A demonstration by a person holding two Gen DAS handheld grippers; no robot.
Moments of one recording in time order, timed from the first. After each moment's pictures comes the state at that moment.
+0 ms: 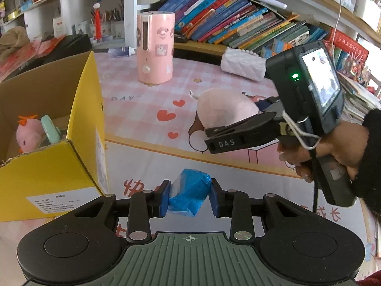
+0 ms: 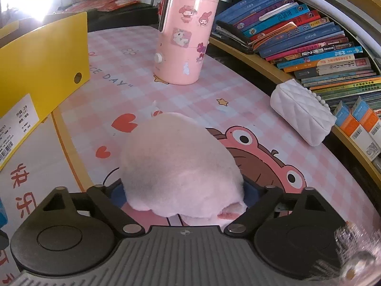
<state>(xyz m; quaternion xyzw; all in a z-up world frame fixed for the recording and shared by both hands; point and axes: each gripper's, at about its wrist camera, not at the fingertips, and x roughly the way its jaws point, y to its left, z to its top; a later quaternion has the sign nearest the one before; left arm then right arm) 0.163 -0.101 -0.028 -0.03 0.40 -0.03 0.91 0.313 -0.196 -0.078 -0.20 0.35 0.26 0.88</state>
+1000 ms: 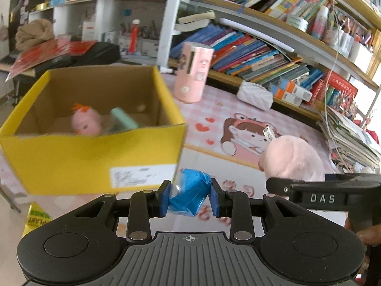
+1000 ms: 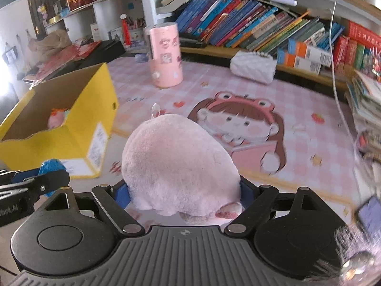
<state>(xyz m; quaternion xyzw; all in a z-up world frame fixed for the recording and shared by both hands) 0.072 0.001 -0.001 -0.10 0.34 -0.03 0.93 0.133 -0.197 -0.005 -0.01 0.39 0.15 0.91</state>
